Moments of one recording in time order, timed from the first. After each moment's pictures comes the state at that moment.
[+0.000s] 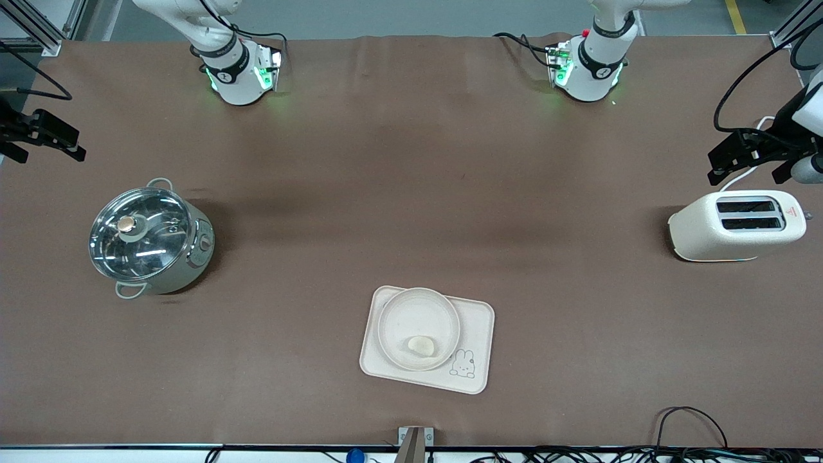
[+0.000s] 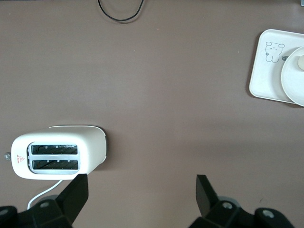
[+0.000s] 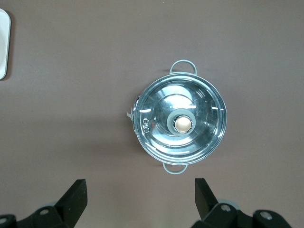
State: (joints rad) left arm -0.06 0.01 -0.03 -1.51 0.04 1.62 -0.08; right arm -0.07 -0.10 -0.01 -1.67 0.00 1.57 -0.11
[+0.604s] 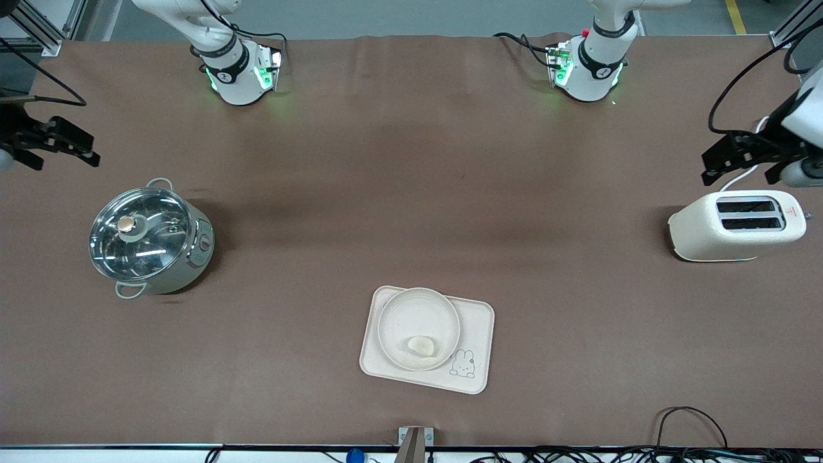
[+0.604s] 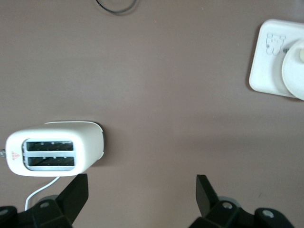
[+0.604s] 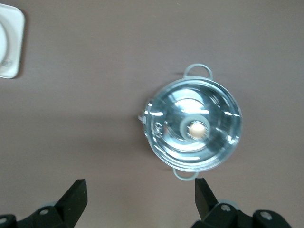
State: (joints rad) left arm -0.08 0.03 -0.04 -1.52 0.03 1.61 -0.09; right arm -0.04 -0.08 -0.01 -1.68 0.05 1.61 -0.11
